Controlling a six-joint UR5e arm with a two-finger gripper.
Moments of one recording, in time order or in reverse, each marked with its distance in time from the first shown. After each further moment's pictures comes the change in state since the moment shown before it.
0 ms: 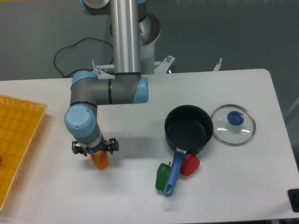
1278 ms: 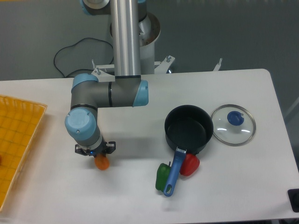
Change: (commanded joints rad) arm 0.006 -0.002 0.031 -0.024 0.009 0.009
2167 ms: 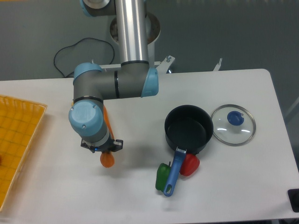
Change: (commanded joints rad) arm 0.083 0.098 0.106 -0.247 0.029 0.320
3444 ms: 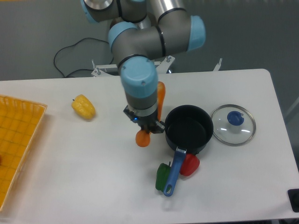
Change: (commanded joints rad) arm 0.248 0.137 0.029 -0.098 -0.014 0.670
